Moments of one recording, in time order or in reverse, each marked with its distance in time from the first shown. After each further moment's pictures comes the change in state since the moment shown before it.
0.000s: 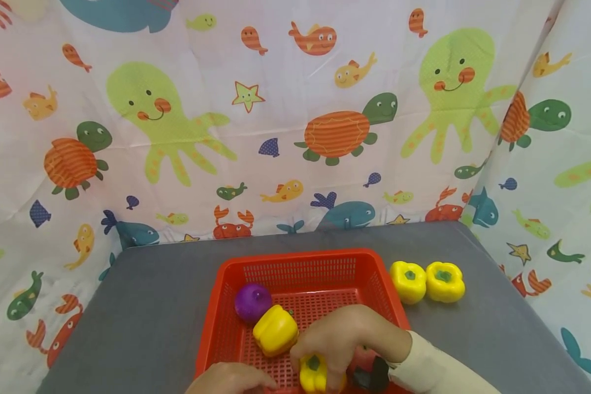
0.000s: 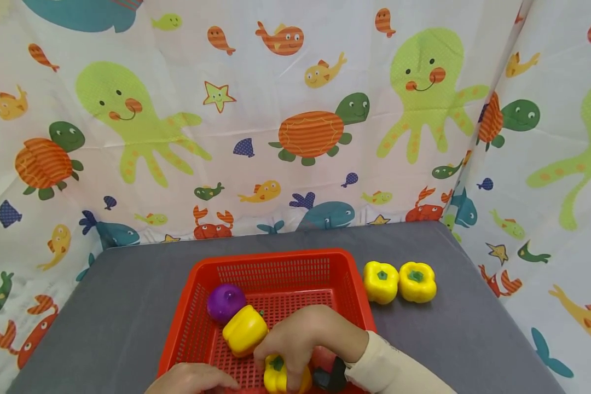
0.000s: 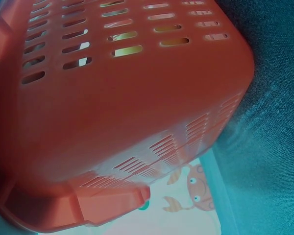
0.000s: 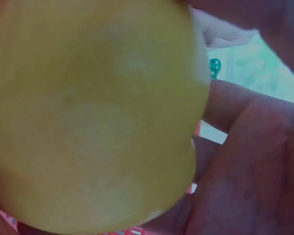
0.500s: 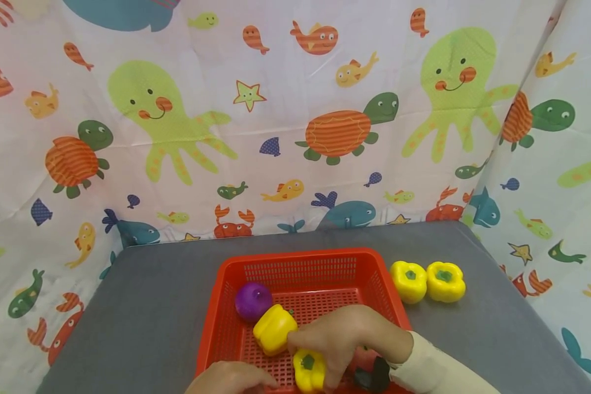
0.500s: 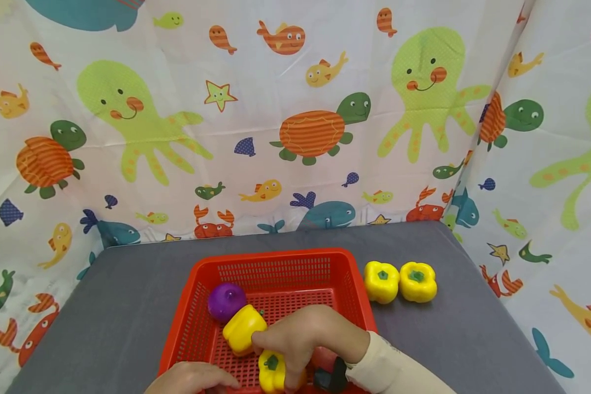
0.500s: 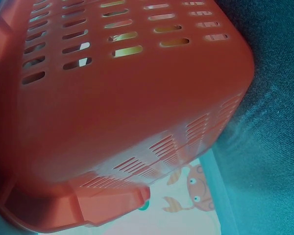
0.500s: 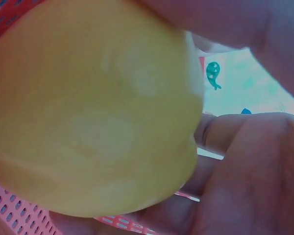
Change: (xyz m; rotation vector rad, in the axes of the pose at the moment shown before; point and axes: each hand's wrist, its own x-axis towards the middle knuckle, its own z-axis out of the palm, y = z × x) left_hand 0.000 0.001 -0.001 0.020 -0.007 0.018; right_hand -0.005 -0.002 0.003 0.061 0.112 0.109
